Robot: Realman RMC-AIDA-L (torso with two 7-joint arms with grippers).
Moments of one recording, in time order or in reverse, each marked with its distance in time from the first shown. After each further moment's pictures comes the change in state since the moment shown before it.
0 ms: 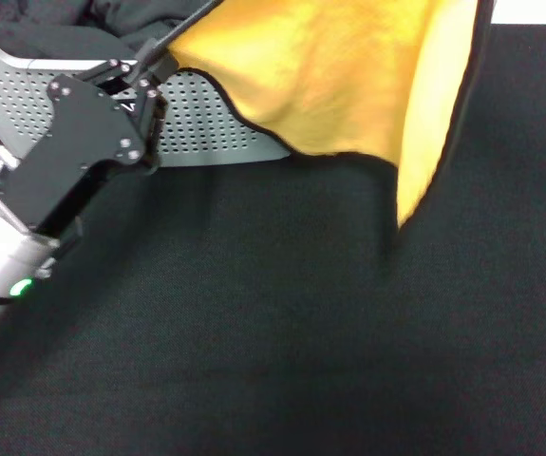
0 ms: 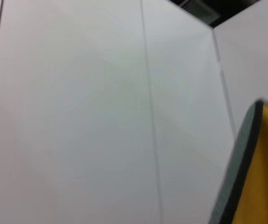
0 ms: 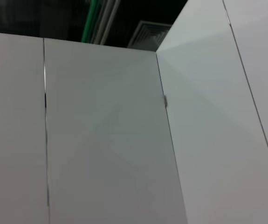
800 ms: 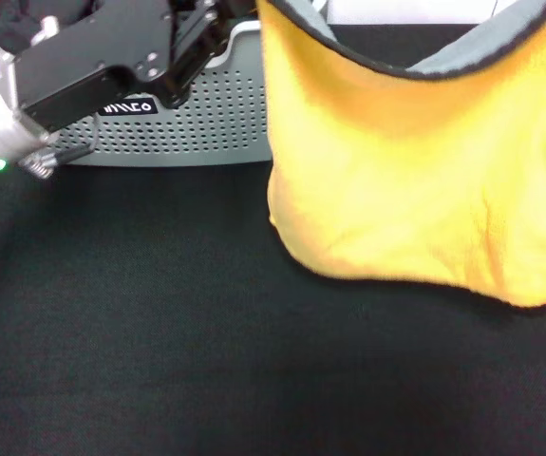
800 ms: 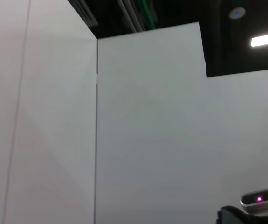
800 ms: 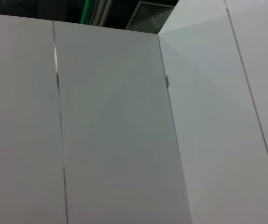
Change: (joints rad) left arm -0.108 0.053 0.000 0.445 0.247 0.038 -0.644; right arm -0.161 -0.029 0.152 0.058 -0.101 0.278 -0.037
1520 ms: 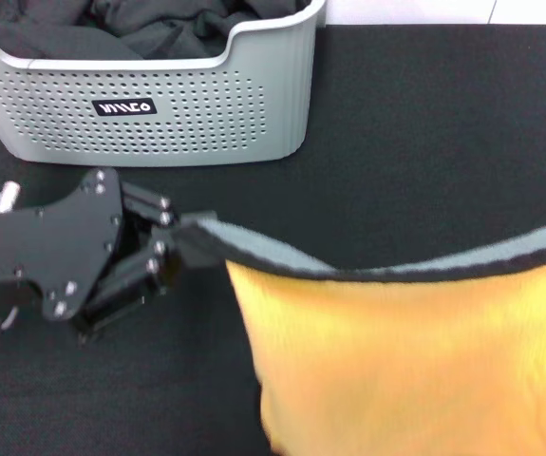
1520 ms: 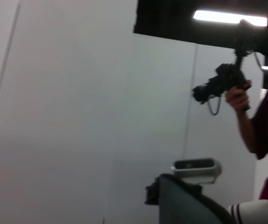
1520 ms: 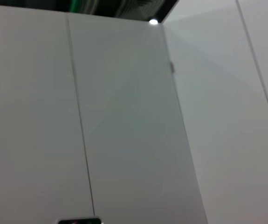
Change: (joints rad) left arm 0.281 0.039 0.229 0.325 0.044 0.201 -0.294; right arm -0.510 0.038 -0.202 -0.303 0.091 0.067 -0.032
